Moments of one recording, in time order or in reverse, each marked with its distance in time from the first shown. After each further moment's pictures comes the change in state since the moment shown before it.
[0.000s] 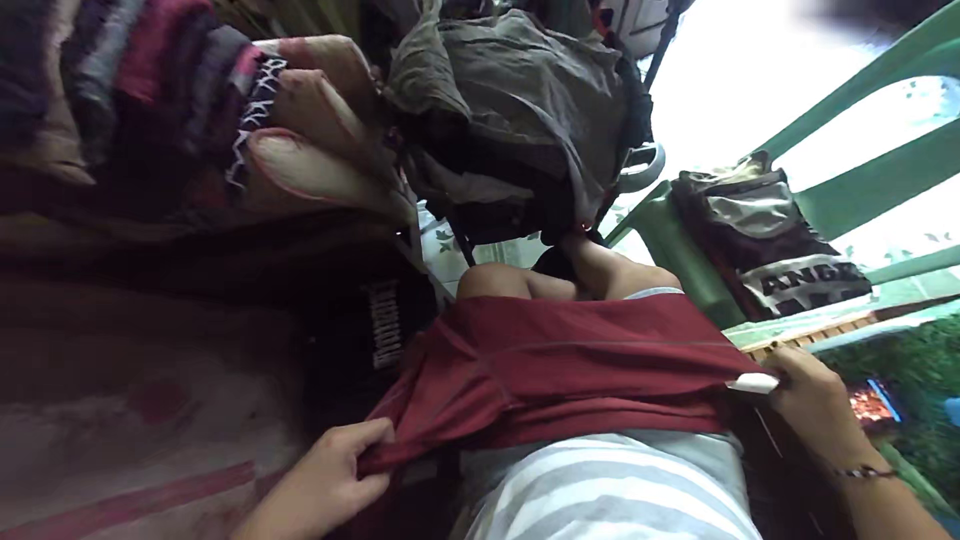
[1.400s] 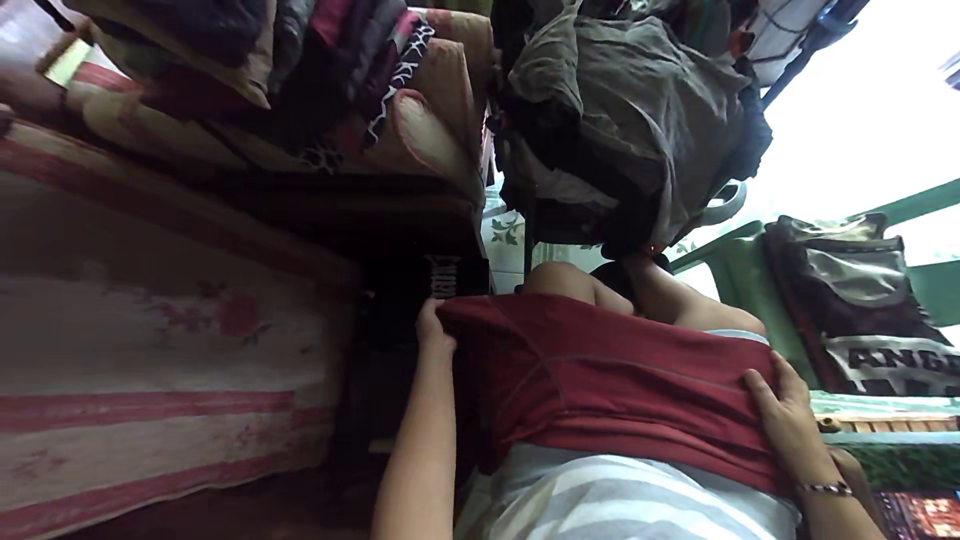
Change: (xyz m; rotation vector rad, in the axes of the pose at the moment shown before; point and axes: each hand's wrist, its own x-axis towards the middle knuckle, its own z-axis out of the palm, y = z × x) left_hand 0.165 -0.121 0.059 -1.446 1.081 -0.695; right_hand 0.048 -0.031 0.083 0.313 -0.073 0.351
